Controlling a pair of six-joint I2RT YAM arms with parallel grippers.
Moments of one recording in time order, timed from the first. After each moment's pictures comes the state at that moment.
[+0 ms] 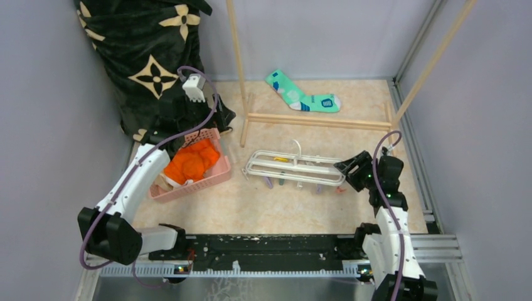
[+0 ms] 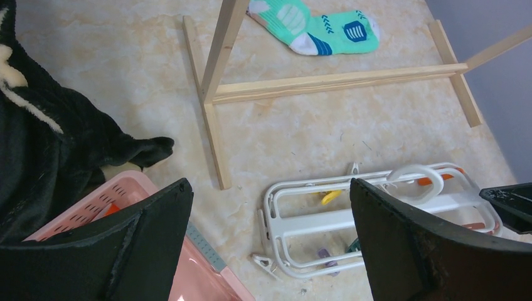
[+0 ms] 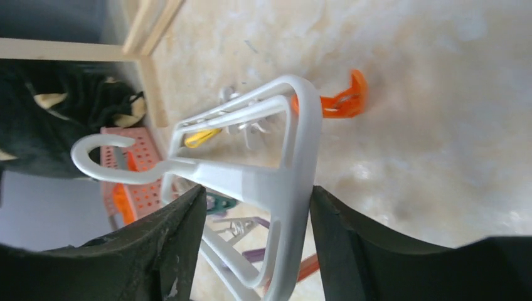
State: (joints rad) left arm -0.28 1.26 1.13 -0.23 0.24 -0.28; right arm -0.17 0.69 0.35 -0.25 -0.49 0.83
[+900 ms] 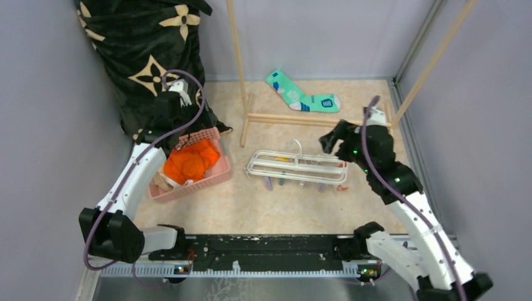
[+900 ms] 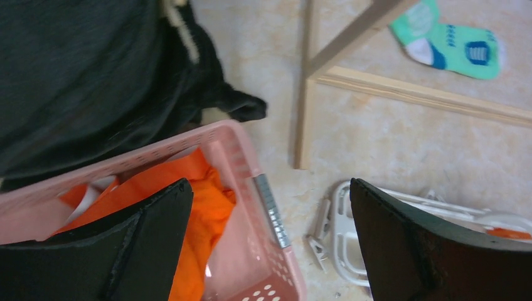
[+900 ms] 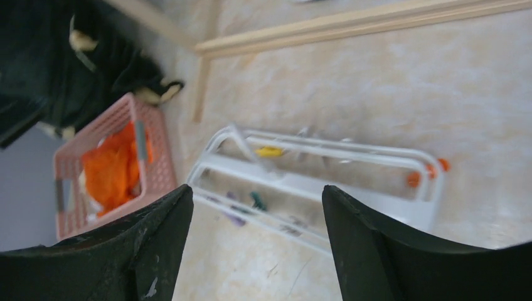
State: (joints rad) left arm -0.22 1.26 1.12 -0.35 0.03 -0.34; right arm 0.27 0.75 0.92 -0.60 0.03 0.59
